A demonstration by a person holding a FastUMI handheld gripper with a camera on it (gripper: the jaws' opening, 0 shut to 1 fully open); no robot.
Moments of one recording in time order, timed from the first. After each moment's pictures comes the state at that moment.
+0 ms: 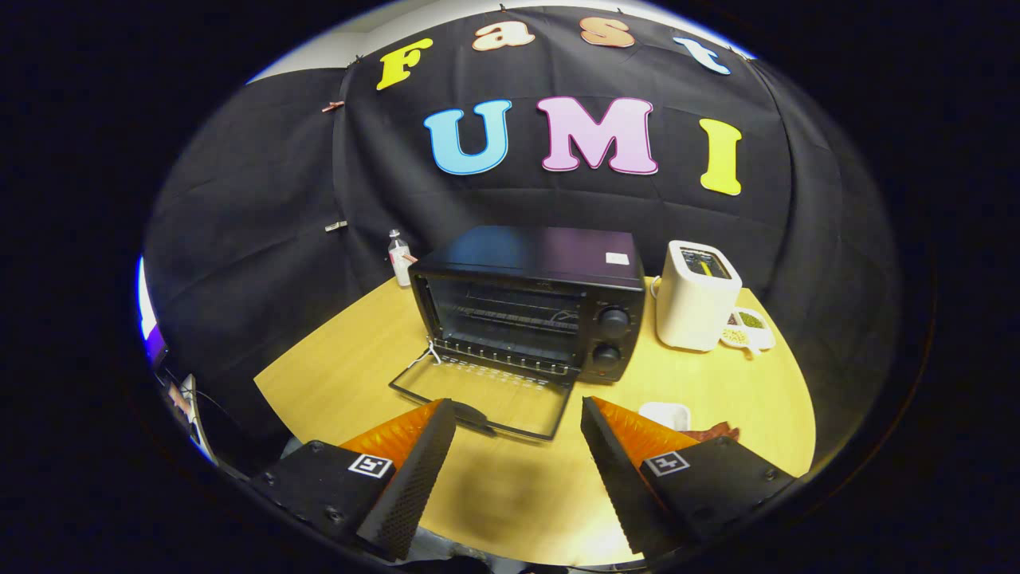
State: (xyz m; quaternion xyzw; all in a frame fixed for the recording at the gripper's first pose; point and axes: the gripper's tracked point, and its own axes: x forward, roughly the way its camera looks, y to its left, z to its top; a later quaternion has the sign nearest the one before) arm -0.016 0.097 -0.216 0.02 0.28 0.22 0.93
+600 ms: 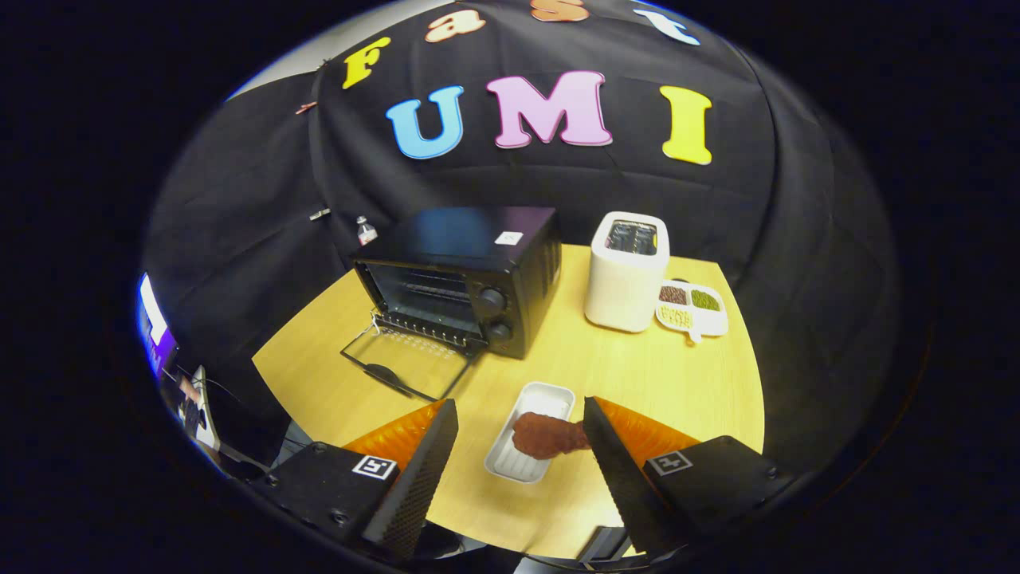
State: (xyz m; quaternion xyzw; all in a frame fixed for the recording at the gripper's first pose) arm 0.014 -0.058 -0.240 0.03 0.36 0.22 0.91
